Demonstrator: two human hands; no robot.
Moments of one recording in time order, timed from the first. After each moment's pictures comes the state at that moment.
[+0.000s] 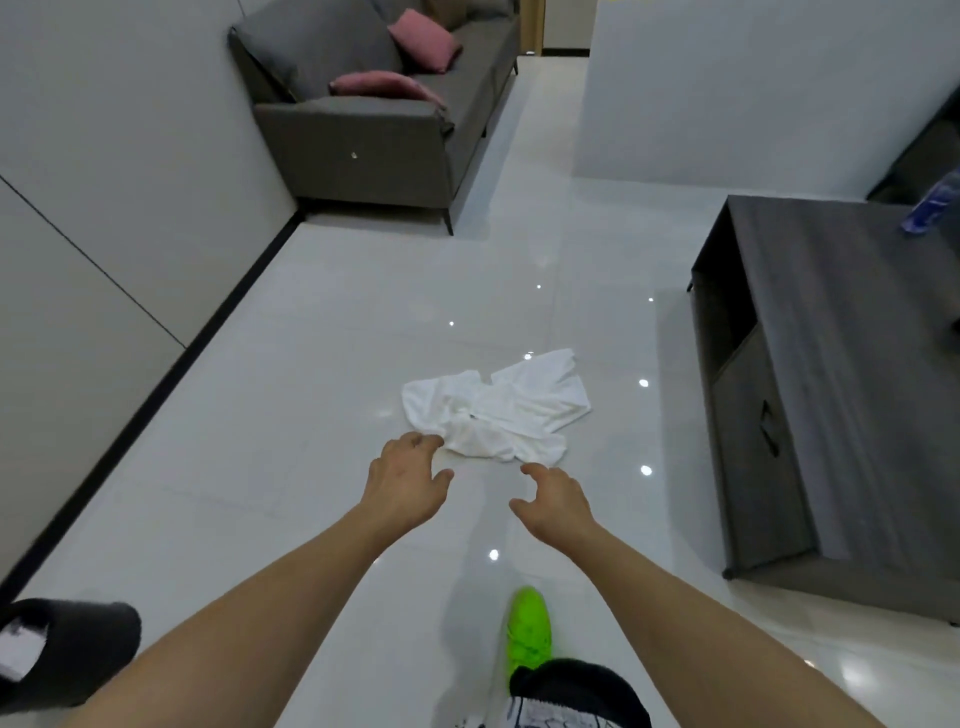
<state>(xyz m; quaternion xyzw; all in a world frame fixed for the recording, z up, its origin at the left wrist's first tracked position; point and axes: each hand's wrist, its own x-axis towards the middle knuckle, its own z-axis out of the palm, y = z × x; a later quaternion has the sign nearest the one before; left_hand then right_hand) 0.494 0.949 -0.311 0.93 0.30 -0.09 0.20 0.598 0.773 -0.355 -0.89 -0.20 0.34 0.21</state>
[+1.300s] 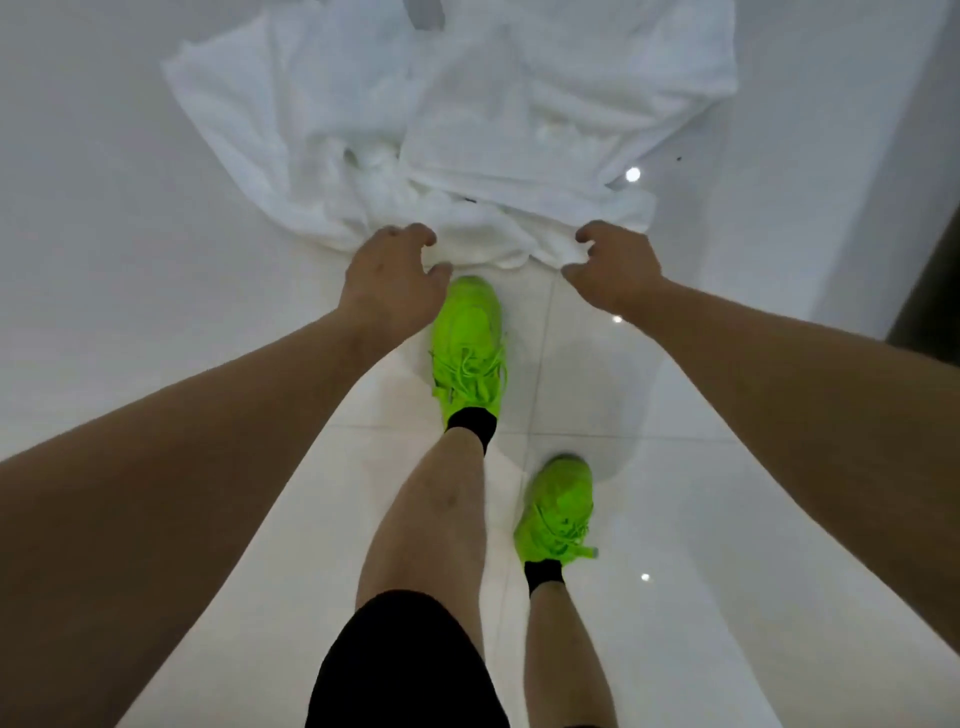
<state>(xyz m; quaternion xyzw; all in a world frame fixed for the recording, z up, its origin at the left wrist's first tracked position) 0.878 1.195 -0.880 0.82 0.30 -0.38 0.30 0.980 0.986 -0.912 -0.86 -0.01 0.51 0.08</state>
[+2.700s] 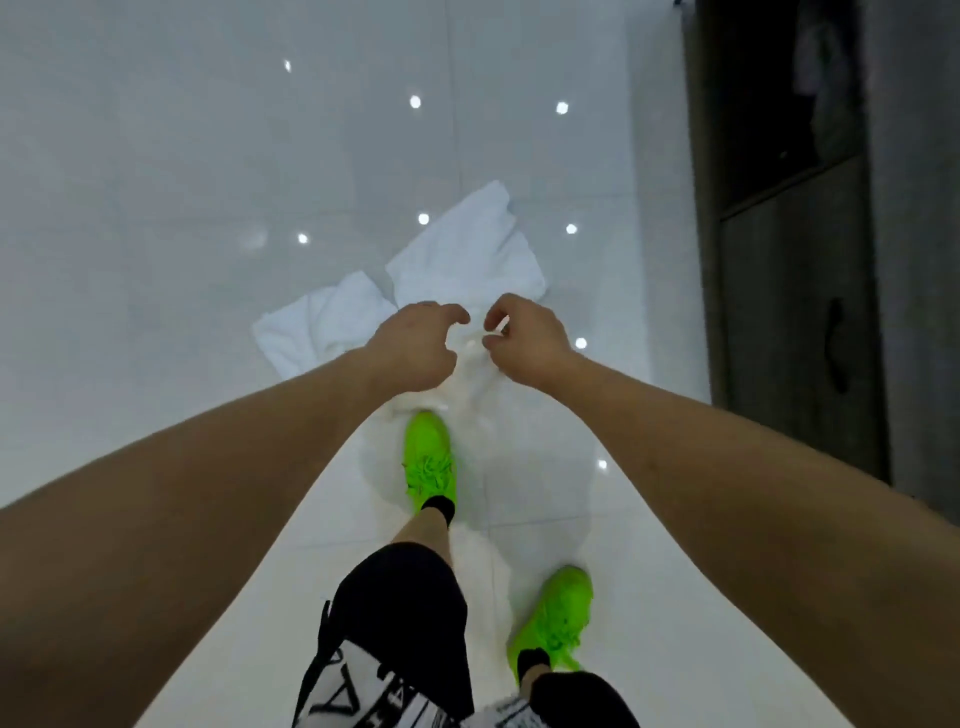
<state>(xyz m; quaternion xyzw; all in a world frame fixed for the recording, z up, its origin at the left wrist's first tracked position) 0.988 1.129 -0.569 0.89 0.07 -0.37 0.27 1.027 0.973 -0.591 -0.88 -0.03 0.38 0.27</state>
